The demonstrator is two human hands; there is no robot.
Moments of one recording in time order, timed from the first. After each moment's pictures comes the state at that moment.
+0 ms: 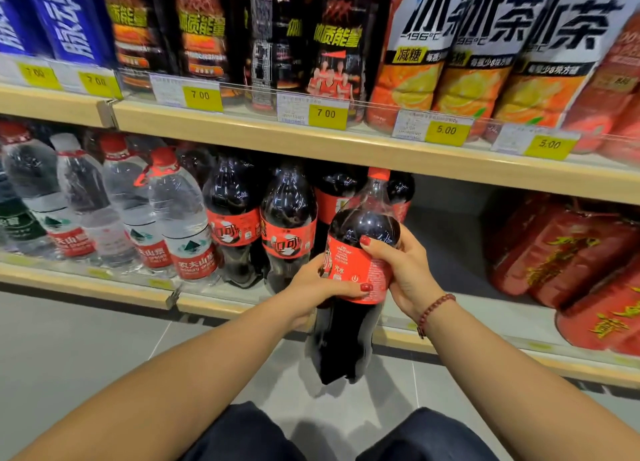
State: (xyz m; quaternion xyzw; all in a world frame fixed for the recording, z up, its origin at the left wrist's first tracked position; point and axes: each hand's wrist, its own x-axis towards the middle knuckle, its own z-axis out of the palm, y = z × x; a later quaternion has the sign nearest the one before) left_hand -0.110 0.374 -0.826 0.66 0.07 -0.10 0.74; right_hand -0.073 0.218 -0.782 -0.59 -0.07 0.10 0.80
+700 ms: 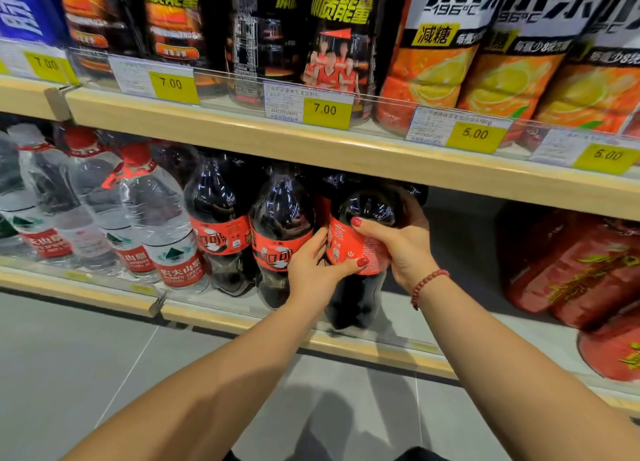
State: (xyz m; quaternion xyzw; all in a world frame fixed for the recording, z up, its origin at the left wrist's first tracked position) left_hand -0.054 0.359 -0.833 0.64 0.13 0.13 0.75; right_hand 0.016 0.239 -0.795 -0.64 -0.11 -0.01 0.76
